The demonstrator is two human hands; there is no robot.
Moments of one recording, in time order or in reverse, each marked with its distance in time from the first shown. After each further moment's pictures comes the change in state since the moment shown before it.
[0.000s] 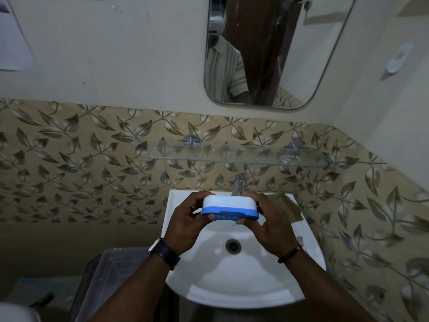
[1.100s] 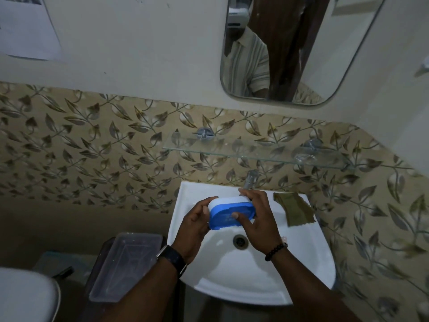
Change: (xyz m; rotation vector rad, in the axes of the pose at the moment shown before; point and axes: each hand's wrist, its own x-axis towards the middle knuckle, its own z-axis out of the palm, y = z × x) left_hand -0.032 -0.024 0.012 -0.219 0.122 -0.354; right_hand -0.003 0.023 0.050 0.177 -0.025 0.165
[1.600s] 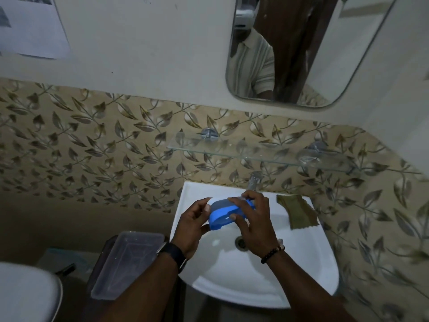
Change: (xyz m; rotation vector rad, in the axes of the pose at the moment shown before) left_hand 0.013 -0.008 -0.012 -0.056 0.110 -0.099; right_hand 0.000 0.000 0.015 -0.289 -0.035 -0.124
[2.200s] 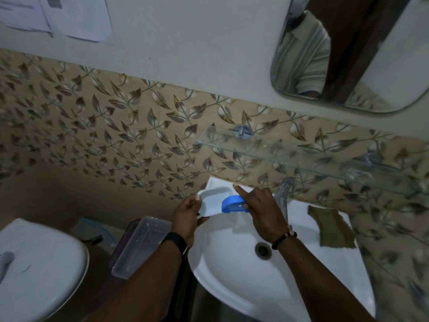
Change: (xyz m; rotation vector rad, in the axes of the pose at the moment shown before) left_hand 0.037 -0.007 -0.059 -0.150 0.418 -0.115; right_hand 0.065 0.026 0.048 -0.117 -0.249 -0.260
